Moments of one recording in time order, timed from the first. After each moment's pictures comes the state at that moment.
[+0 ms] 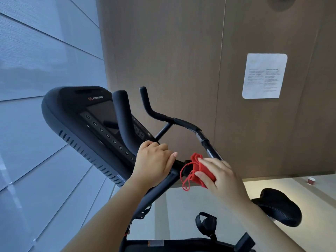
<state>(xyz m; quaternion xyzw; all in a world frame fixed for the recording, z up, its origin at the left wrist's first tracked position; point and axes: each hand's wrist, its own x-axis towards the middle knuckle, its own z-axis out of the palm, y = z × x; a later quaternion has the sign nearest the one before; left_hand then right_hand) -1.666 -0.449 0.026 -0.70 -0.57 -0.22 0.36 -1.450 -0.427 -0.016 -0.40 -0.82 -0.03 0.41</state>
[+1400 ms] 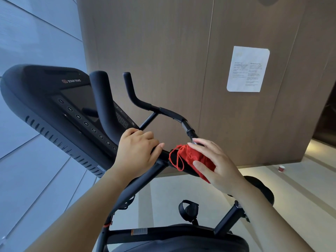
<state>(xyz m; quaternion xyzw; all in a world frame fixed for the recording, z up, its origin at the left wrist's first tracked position) -1.669 -0.441 0.020 -0.70 -0.53 -0.26 0.40 -1.422 -0.425 -0.002 -0.32 -0.86 0.11 0.38</state>
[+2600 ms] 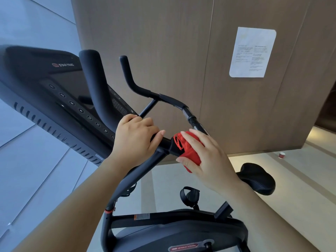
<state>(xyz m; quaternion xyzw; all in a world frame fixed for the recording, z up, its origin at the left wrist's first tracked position) -1.668 -0.442 0.019 -0.70 -0.53 -0.27 0.39 -1.452 -0.439 -0.013 -0.42 -0.84 -0.06 0.33</state>
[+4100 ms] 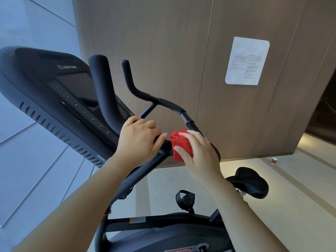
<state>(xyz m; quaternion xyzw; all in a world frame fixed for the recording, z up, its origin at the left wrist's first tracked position) -1.670 -0.440 0.020 -0.71 -0.53 -0.26 0.39 -1.478 -0.437 -0.011 -0.42 -0.79 -0.01 0.44</state>
